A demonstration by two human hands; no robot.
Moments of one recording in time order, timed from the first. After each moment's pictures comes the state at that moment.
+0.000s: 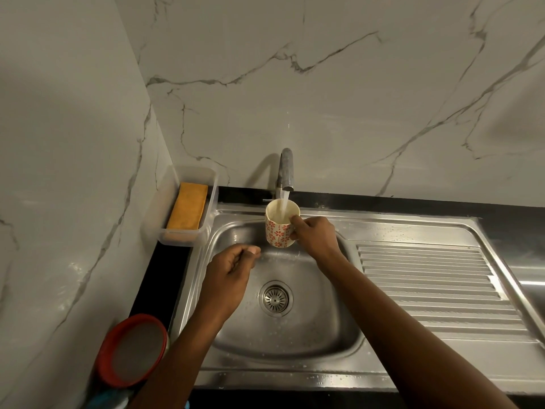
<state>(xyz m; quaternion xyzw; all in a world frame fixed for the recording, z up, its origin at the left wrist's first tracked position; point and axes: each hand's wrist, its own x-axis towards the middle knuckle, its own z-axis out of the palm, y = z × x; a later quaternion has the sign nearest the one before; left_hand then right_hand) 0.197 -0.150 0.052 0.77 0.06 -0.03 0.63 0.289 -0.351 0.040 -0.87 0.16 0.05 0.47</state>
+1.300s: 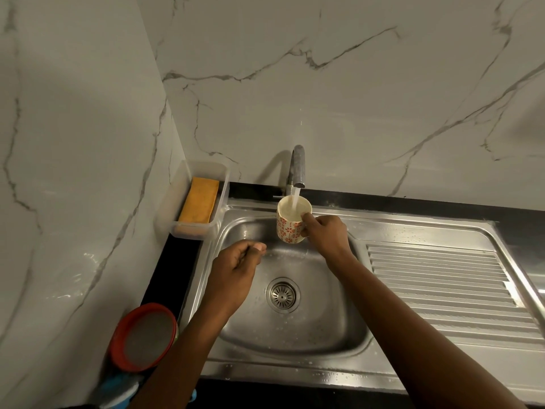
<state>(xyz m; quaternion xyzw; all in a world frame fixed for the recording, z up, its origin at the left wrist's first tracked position) 0.191 -0.145 0.053 0.77 0.07 -0.03 0.63 0.288 -0.353 0.035 -0.86 0.16 0.03 0.48</state>
